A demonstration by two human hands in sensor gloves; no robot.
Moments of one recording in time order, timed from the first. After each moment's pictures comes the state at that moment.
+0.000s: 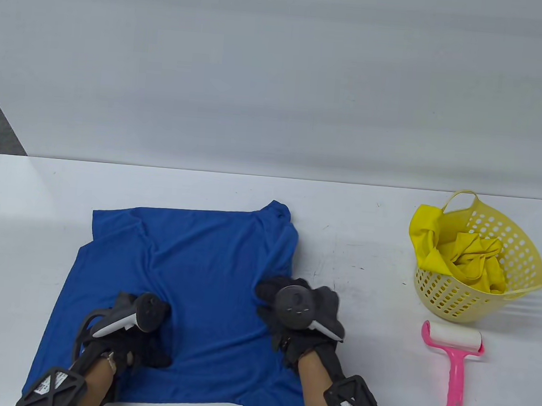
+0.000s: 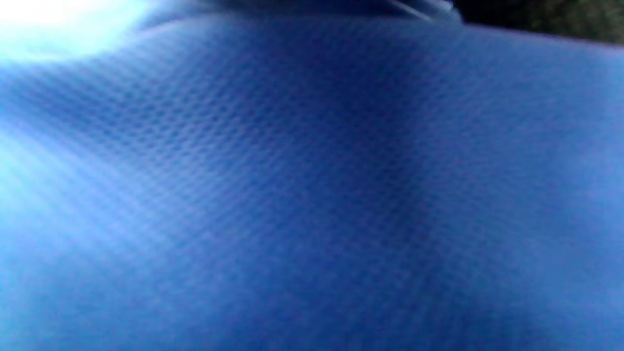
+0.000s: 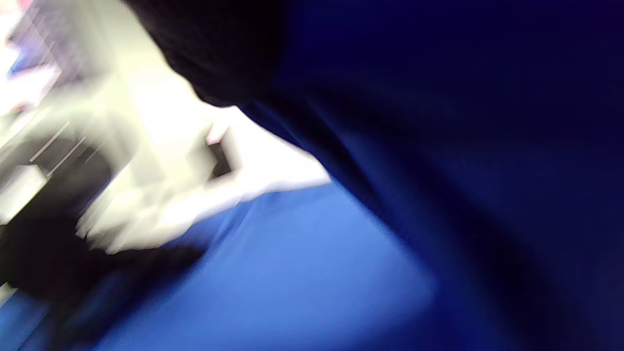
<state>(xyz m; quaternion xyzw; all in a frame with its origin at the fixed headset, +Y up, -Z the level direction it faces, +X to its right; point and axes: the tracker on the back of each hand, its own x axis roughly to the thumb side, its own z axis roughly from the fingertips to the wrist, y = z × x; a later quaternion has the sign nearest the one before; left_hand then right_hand) -0.266 -0.785 -0.315 -0.29 -0.05 0.02 0.95 0.012 -0.695 -0.324 0.38 0.08 0.91 0.11</state>
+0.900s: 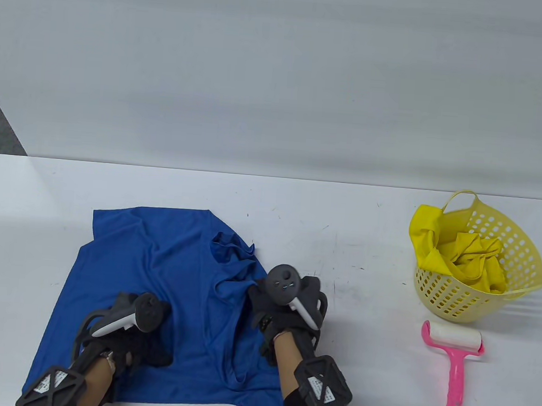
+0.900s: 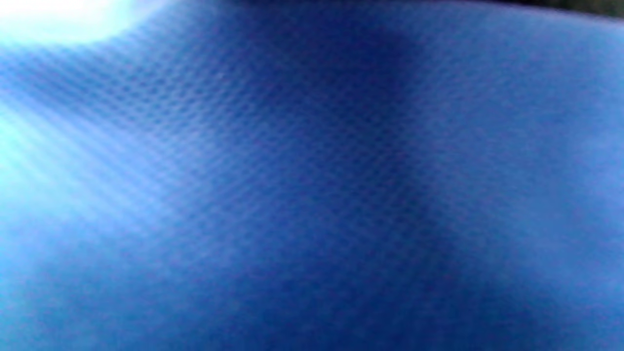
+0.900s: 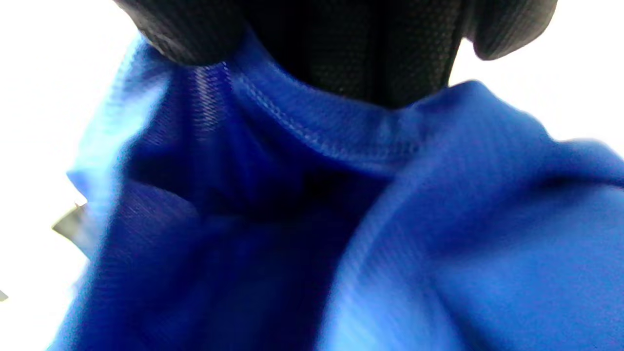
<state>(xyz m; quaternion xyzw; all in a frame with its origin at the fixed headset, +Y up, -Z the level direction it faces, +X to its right) -0.267 -0.787 -0.316 -0.30 -0.05 0.02 0.95 0.058 -0.713 -0.379 0.07 0.03 0.94 0.34</state>
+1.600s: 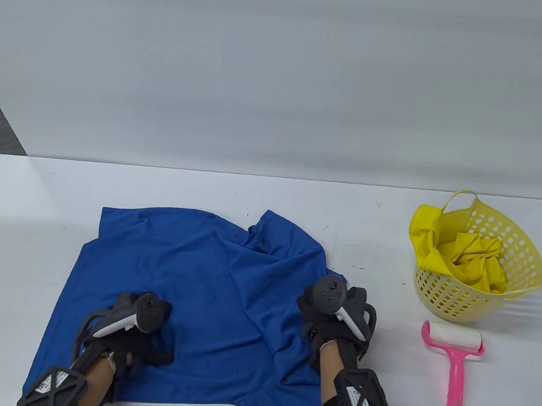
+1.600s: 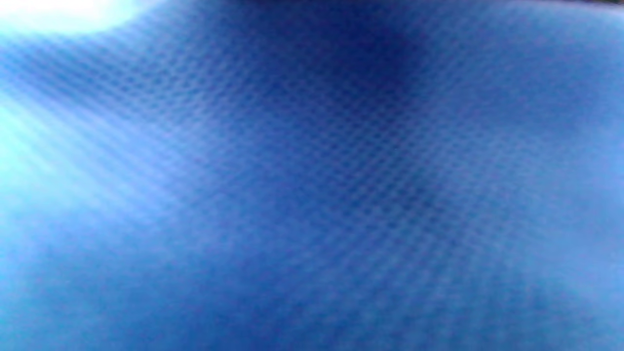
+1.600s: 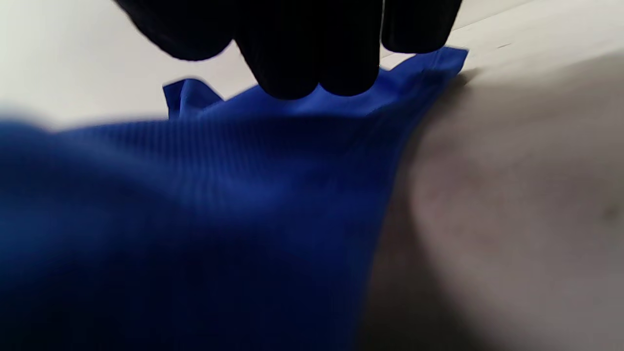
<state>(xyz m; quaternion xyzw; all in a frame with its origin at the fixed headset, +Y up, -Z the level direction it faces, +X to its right) -0.266 -0.789 -0.316 -0.30 -0.05 0.01 0.95 0.115 -0.750 -0.371 0.04 0.05 0.99 0.16</state>
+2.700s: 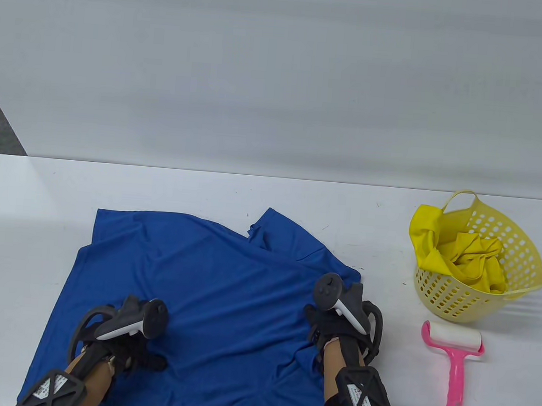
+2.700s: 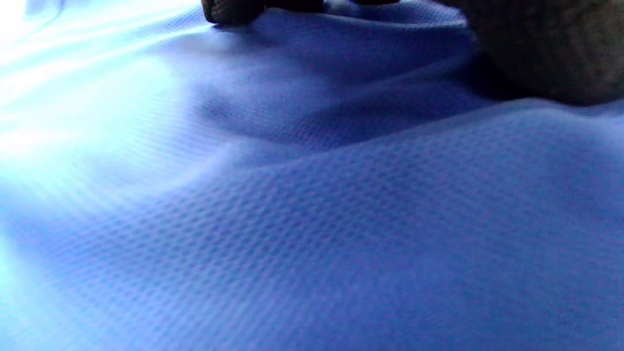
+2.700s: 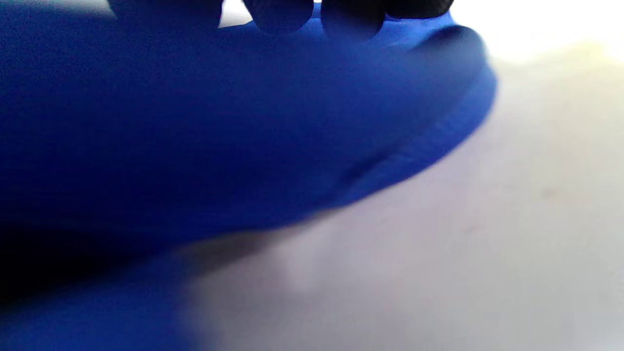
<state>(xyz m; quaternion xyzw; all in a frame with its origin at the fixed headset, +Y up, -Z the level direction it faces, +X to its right) -0.256 -0.771 -0.308 -0.27 -0.07 -0.07 0.96 0.124 -0.744 -0.370 0.03 0.17 0.97 0.14</state>
